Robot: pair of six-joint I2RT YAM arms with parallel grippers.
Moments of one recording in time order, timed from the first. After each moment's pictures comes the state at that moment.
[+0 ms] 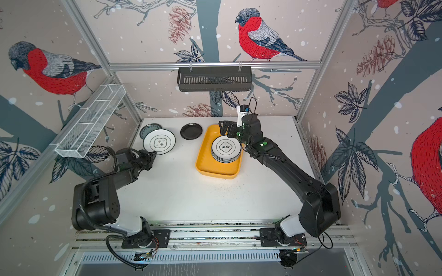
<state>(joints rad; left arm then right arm) 0.29 1.51 0.66 0.29 0.60 -1.16 0.54 1.43 1.25 -0.11 -0.04 0.50</state>
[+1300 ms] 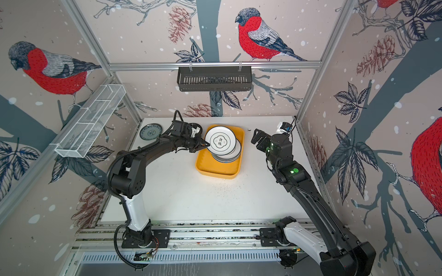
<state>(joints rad) -0.33 1.95 1.40 -0.28 0.78 -0.73 0.39 0.97 0.96 -0.27 0.24 0.66</state>
